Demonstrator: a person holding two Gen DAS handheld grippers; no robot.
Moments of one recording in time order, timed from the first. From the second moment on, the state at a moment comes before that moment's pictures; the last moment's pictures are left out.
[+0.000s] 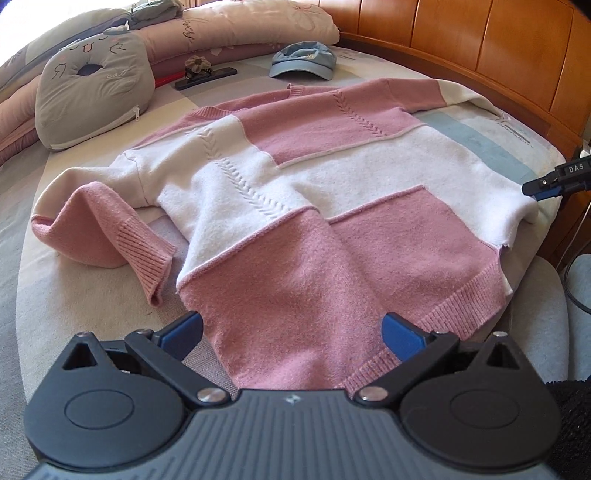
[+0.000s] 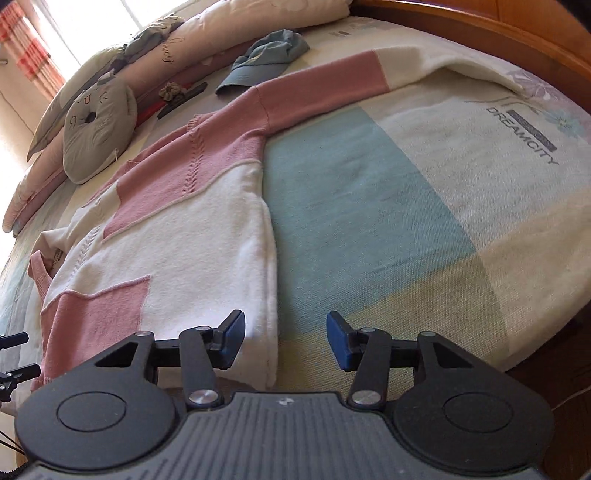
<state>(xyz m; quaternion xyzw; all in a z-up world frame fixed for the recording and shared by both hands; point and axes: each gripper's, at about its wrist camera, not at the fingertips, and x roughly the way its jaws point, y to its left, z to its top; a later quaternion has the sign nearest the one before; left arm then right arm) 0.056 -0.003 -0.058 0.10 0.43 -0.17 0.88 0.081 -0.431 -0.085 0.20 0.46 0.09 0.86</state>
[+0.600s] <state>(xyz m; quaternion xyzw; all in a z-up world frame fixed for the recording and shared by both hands) 0.062 -0.025 -0.065 0.11 0.44 -0.18 0.87 0.069 -0.408 -0.072 0.24 0.41 0.25 0.85</state>
